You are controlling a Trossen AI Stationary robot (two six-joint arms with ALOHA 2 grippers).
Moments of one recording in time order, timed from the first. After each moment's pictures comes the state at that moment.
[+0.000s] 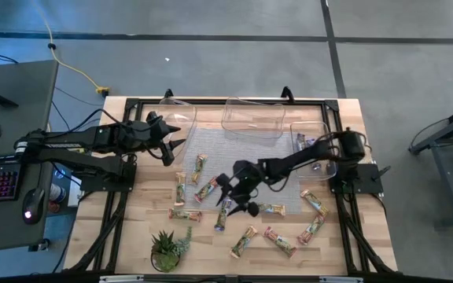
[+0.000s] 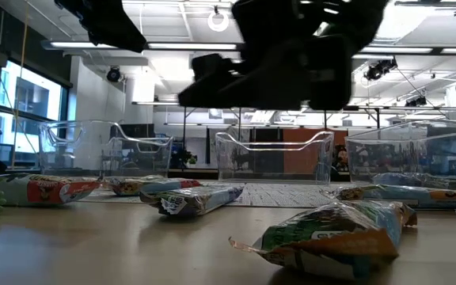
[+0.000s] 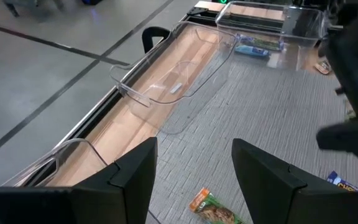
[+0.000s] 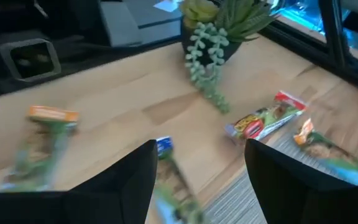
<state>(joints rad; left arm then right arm) 0.05 0.80 0.81 -0.50 -0.40 -0.14 0.09 1.95 1.05 0.40 -0.59 -0.50</state>
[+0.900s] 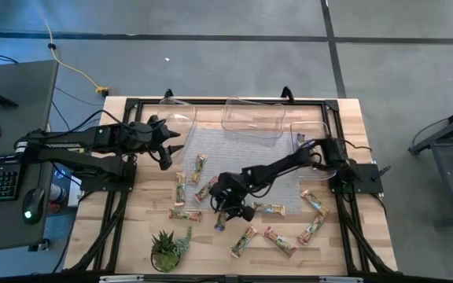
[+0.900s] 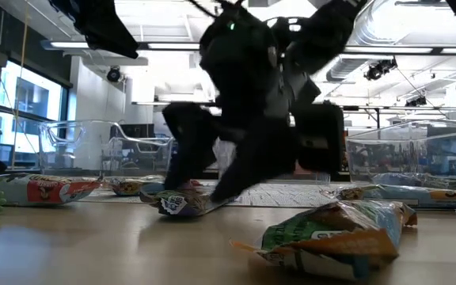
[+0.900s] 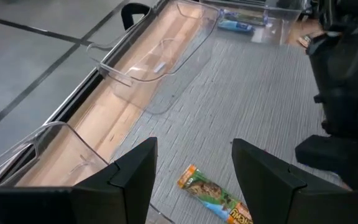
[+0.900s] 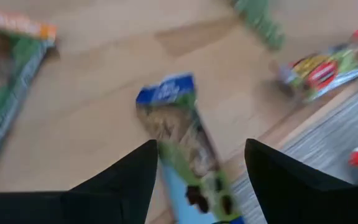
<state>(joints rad) 0.05 0.80 0.81 -0.58 -0.32 -0.14 0.12 2.14 1.26 0.08 -0.53 -0.69</state>
